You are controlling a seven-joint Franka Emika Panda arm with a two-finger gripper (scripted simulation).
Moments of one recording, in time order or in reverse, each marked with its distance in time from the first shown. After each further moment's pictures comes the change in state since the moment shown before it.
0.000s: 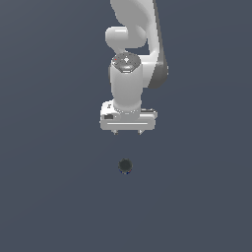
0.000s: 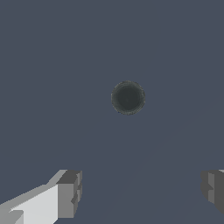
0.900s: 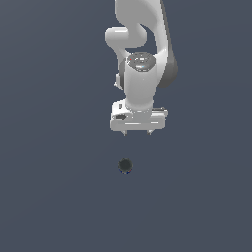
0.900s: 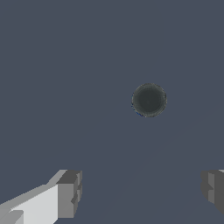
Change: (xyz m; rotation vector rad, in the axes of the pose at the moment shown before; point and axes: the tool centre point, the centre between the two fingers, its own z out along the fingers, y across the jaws) arm 0.000 -0.038 0.000 0.009 0.010 -0.039
